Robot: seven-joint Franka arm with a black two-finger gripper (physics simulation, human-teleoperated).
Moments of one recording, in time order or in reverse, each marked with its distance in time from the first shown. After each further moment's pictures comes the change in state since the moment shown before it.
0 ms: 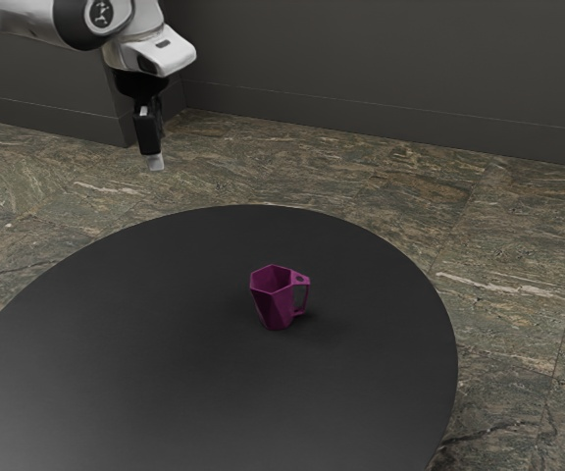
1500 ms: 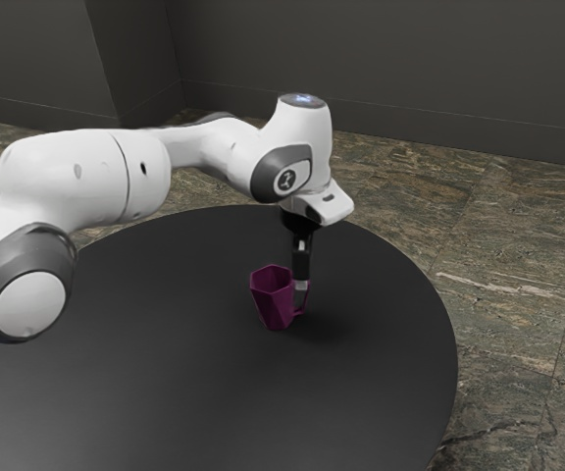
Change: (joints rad) arm -0.196 0.558 -0.015 0.151 -0.053 0.310 -0.033
